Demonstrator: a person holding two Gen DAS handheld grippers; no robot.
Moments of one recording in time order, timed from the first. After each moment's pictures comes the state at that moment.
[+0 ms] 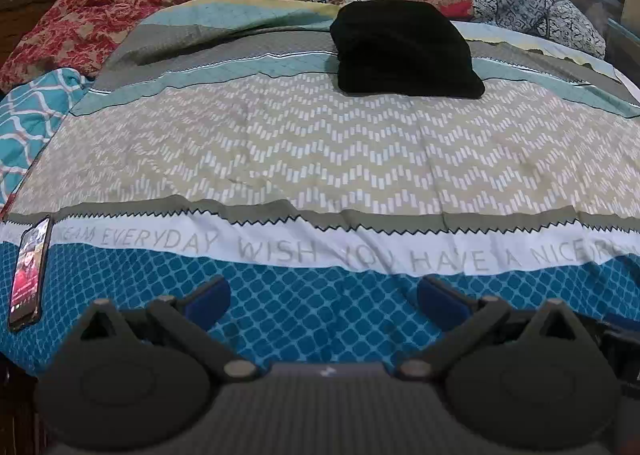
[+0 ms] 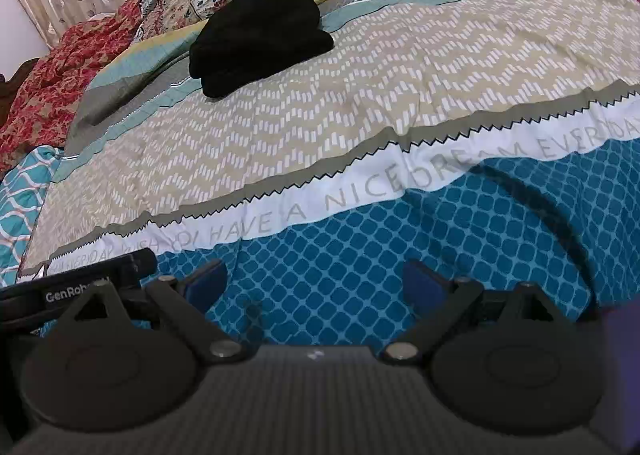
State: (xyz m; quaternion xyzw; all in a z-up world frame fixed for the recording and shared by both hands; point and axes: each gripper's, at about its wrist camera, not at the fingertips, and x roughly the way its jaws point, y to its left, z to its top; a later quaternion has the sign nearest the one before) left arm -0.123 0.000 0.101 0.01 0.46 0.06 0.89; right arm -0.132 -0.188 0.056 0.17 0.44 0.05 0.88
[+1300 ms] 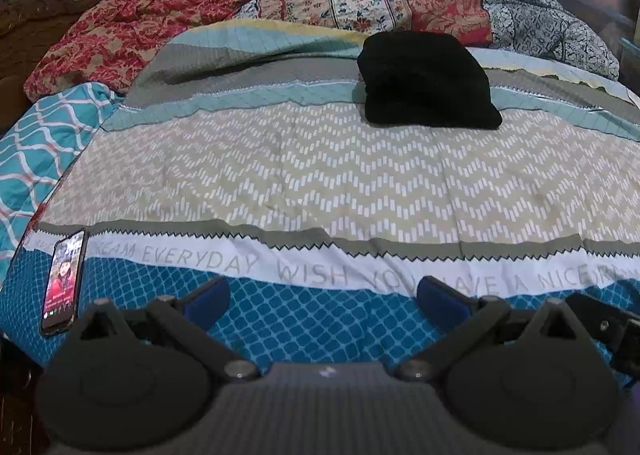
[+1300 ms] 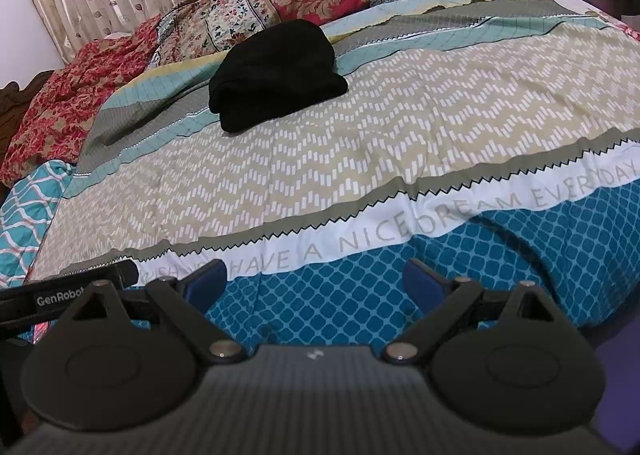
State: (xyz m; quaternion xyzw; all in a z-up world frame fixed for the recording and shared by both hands) left arm -0.130 0.010 0.129 0.02 0.44 0.09 0.89; right arm -0.141 -0.184 0.083 0.16 0.40 0.05 0.90
